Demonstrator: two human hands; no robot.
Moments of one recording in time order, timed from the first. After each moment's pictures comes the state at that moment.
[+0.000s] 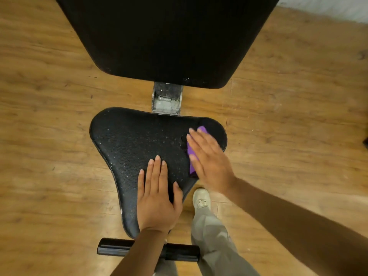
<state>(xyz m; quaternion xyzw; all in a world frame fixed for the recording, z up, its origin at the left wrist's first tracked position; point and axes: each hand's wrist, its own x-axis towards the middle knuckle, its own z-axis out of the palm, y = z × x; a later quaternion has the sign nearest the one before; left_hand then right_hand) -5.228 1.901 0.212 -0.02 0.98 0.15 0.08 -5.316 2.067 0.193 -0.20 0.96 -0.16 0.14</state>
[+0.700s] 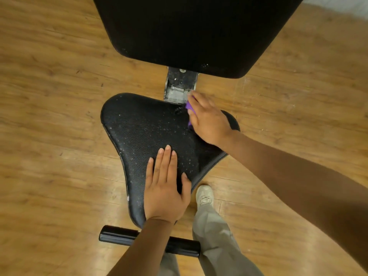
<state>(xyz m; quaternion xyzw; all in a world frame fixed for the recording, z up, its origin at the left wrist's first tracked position) -5.228 1.902 0.210 -0.02 0.99 0.16 0.05 -5.405 2.029 0.184 -0.21 0.95 -0.15 0.17</state>
